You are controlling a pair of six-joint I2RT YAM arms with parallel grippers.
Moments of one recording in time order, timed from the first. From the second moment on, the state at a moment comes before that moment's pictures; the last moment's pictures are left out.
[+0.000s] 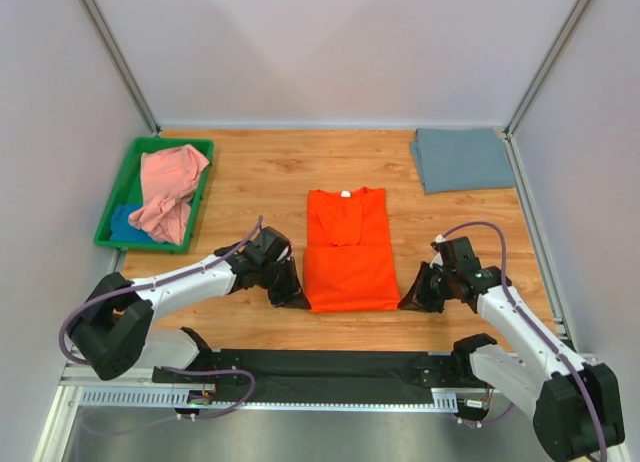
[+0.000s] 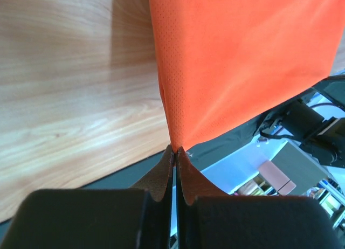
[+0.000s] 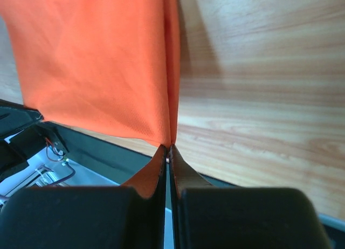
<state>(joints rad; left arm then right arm) -0.73 1.32 0.65 -0.39 0.39 -1.04 0.29 0.93 0.47 -0.67 -0.42 0.70</state>
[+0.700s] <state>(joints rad) -0.74 1.15 0.86 -0.68 0.38 -1.07 0.29 0.72 0.77 -0.95 -0.36 0.77</state>
